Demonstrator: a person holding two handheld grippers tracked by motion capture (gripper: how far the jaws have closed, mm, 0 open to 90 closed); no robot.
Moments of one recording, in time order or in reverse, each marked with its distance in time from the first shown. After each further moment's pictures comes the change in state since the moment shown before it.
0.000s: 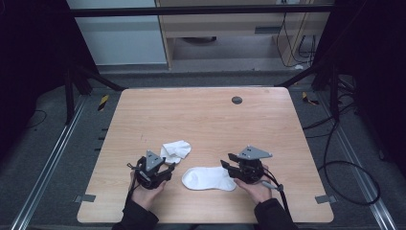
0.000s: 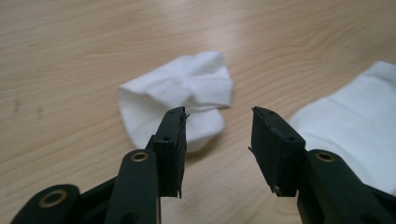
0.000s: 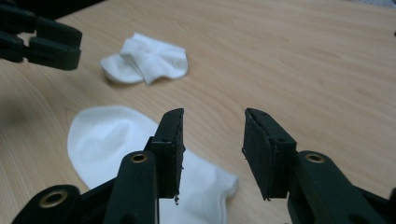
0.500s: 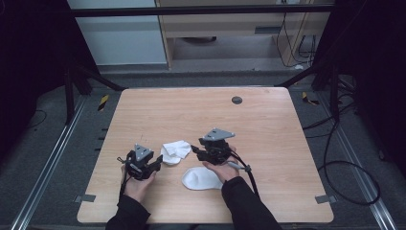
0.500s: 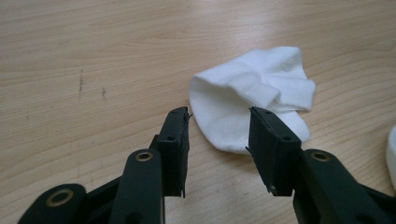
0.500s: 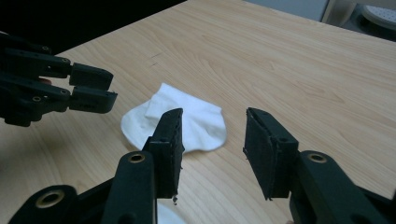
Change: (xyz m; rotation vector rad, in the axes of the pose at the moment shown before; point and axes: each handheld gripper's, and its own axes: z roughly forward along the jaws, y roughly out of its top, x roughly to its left) left arm 0.033 -0.005 0.015 0.023 0.086 -0.074; right arm 0.037 0.059 0.079 0.013 0.049 -0.050
